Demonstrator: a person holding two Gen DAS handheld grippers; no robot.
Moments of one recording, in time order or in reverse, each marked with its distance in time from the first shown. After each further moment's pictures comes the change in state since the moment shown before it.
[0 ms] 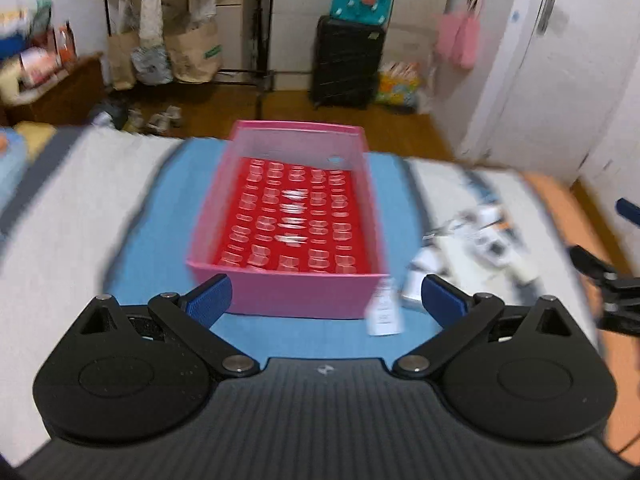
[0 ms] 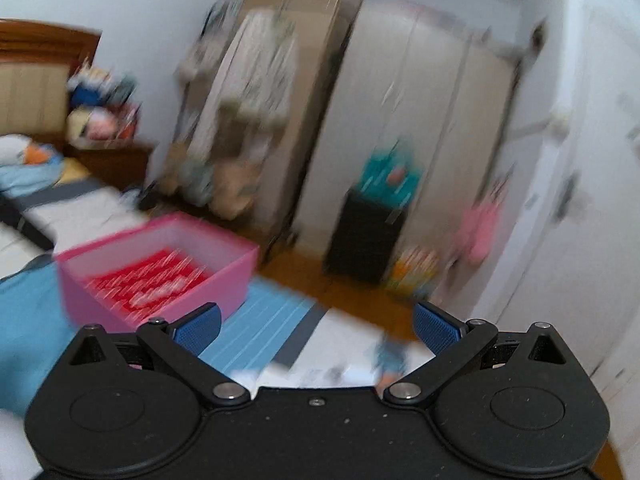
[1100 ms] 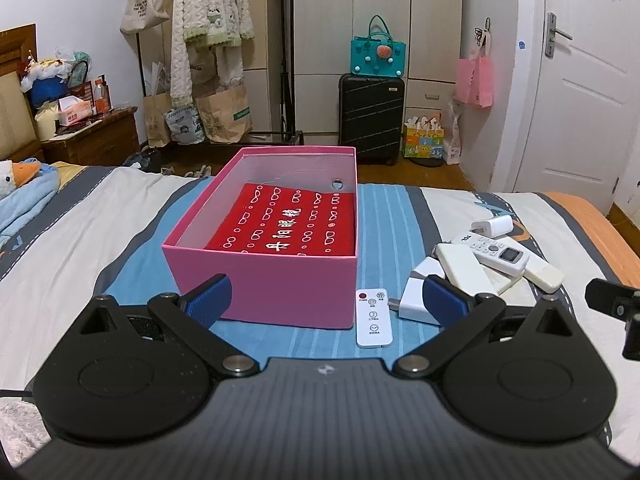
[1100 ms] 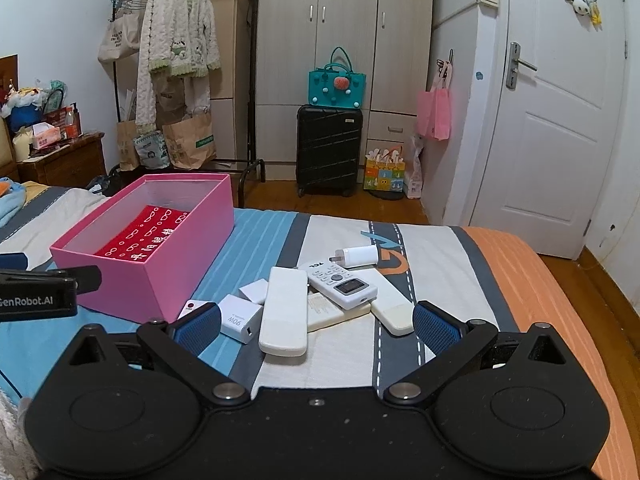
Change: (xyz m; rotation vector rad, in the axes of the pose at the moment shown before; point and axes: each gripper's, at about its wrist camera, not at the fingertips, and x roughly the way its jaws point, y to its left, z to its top) left arm 0.025 -0.084 -0.094 -0.001 -0.268 0.124; right arm -0.025 0.021 -0.067 0.271 0.134 -0.172
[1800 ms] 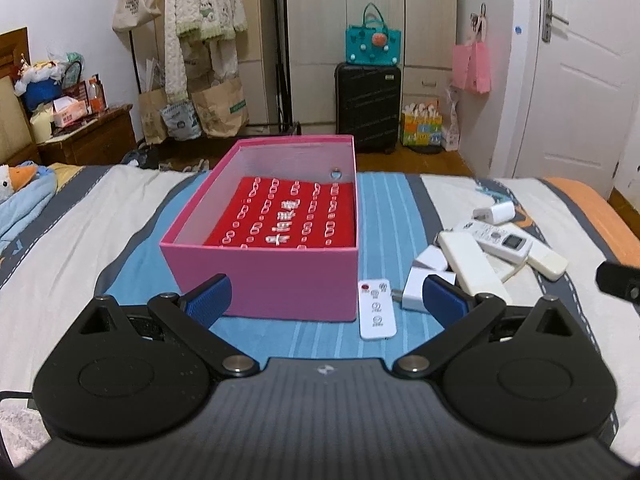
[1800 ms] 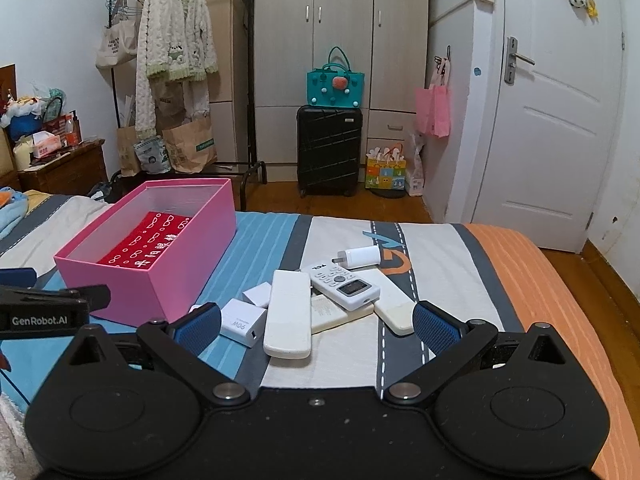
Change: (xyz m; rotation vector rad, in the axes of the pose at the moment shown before) left arm 0.002 0.001 0.002 0.030 0.021 -0.003; right arm -0.001 -0.003 0.003 0.028 0.007 0.017
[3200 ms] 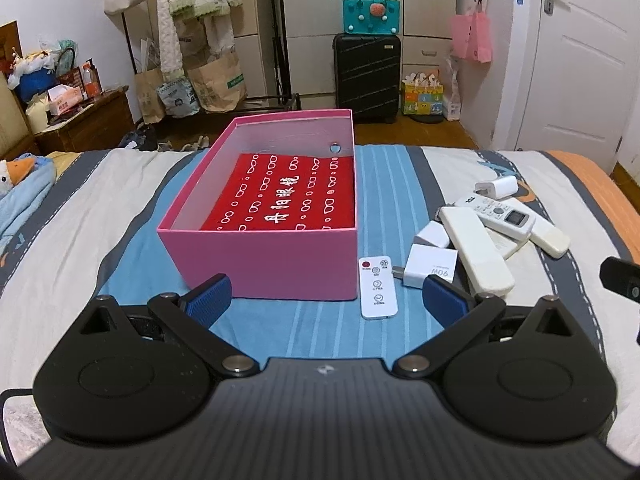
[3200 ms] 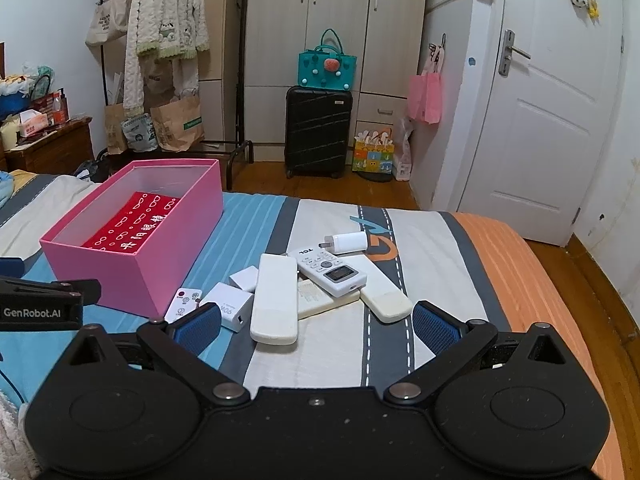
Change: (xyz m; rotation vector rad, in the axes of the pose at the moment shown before) left arm 0.010 -0.006 0.008 0.024 0.115 0.012; right arm 0.001 0.006 0.009 -0.025 0.069 -0.055
